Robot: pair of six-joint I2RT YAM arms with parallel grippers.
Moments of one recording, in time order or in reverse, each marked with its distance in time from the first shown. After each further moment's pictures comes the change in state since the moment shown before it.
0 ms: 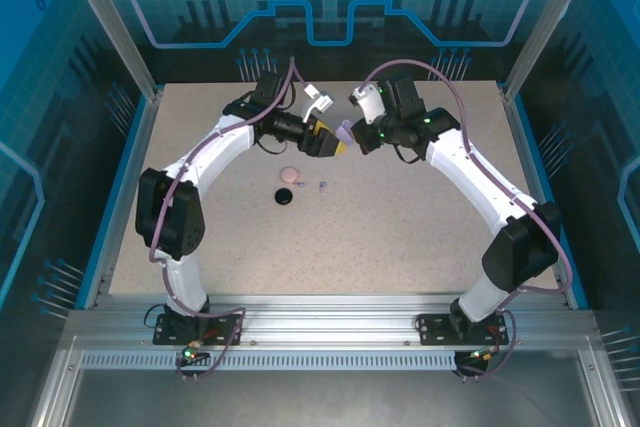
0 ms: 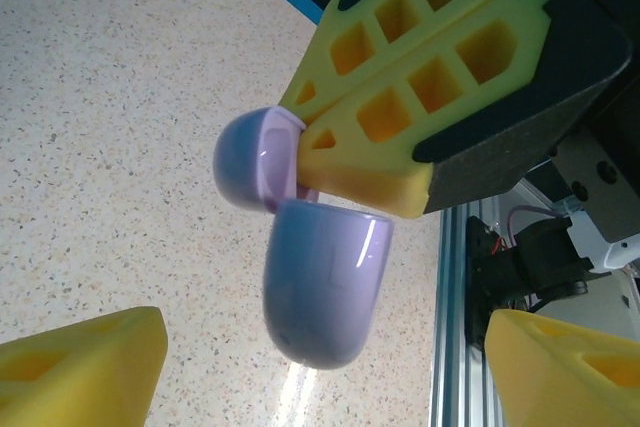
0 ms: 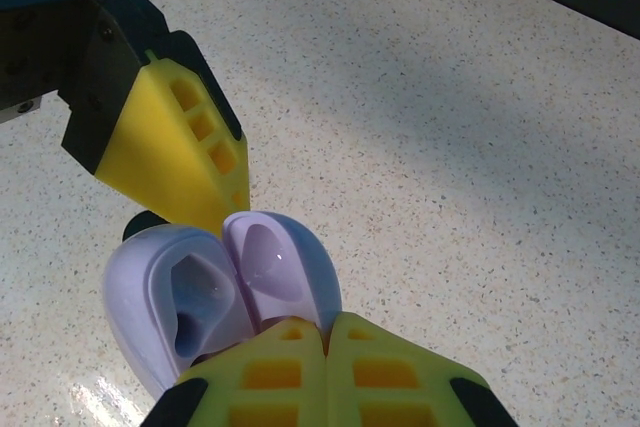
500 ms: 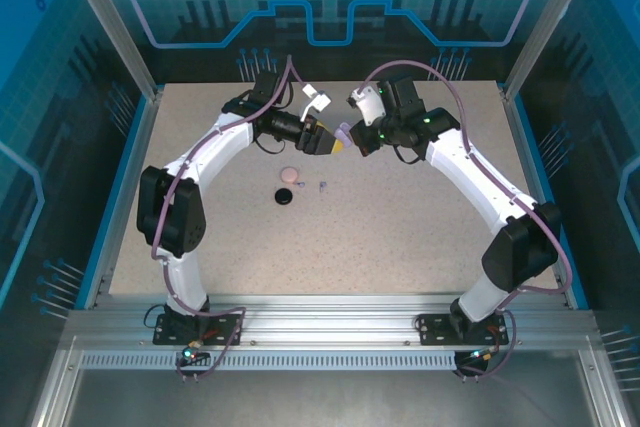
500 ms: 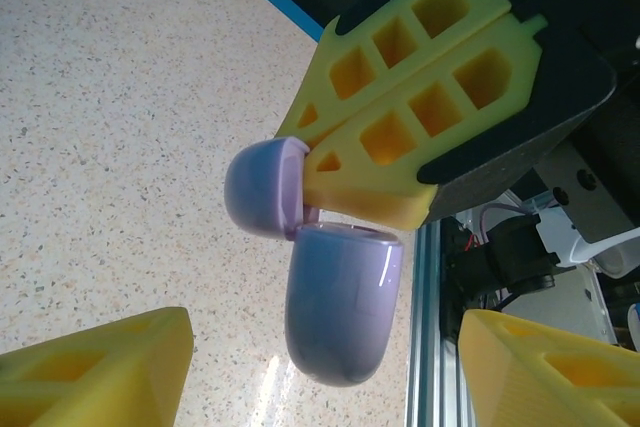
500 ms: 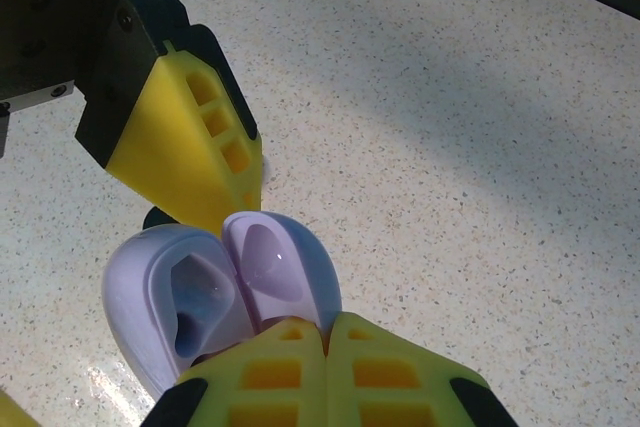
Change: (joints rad) left arm 0.014 0.017 0.019 -0.030 0.060 0.005; right arm 0.000 0.001 0.000 -0.013 -0.041 -0.008
